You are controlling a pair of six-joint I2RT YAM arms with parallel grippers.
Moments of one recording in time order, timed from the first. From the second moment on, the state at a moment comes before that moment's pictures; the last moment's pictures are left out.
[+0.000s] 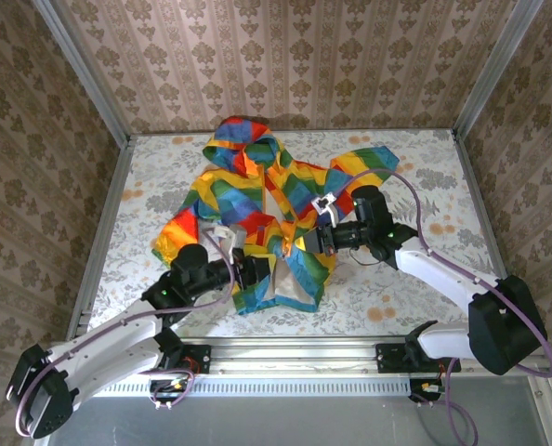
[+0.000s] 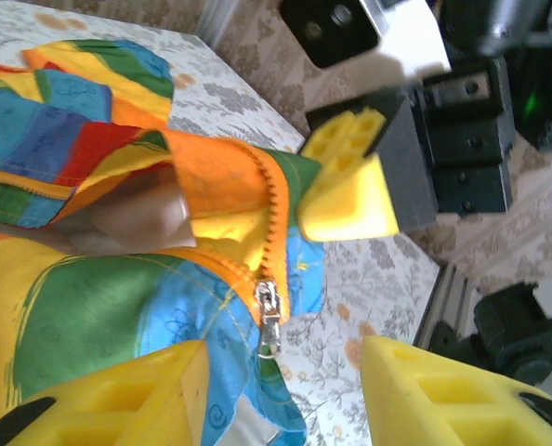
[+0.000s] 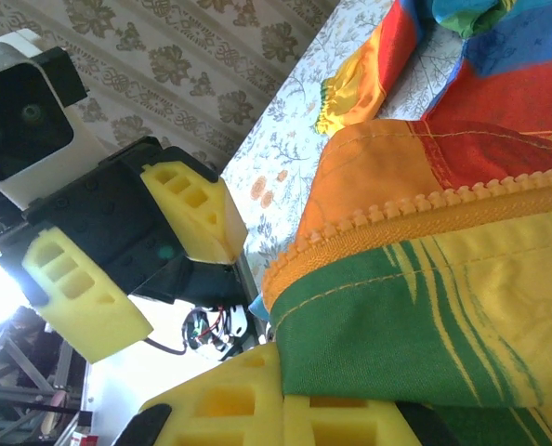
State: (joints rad) left arm -0.82 0.77 0.35 0.24 0.32 -0.54; right arm 0.47 1.29 0.77 -0.03 -0.91 0.42
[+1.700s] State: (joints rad) left arm -0.83 1.01 0.59 -0.27 0.45 -0.81; right arm 0.53 1.46 0.76 -0.05 -0.88 0.43
